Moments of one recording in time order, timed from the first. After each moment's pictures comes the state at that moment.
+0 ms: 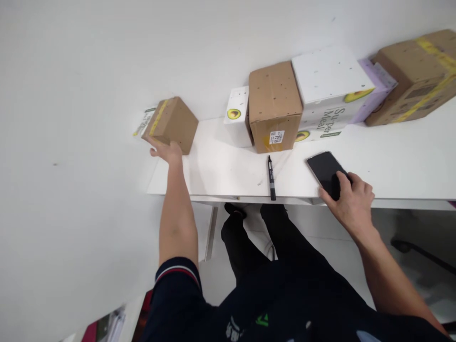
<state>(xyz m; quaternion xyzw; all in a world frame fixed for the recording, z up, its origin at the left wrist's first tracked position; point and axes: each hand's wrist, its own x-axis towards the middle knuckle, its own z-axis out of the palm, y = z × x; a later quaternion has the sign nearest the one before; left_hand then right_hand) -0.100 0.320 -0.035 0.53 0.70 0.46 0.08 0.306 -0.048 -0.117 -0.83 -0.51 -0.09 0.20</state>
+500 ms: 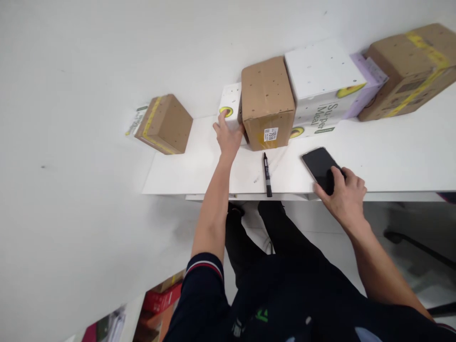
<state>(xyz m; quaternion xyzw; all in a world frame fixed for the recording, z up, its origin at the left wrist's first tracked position) 0.095 0.261 -0.057 0.70 0.51 0.46 0.22 0.304 -0.046 -0.112 -0.85 -0.49 -0.05 0.20</state>
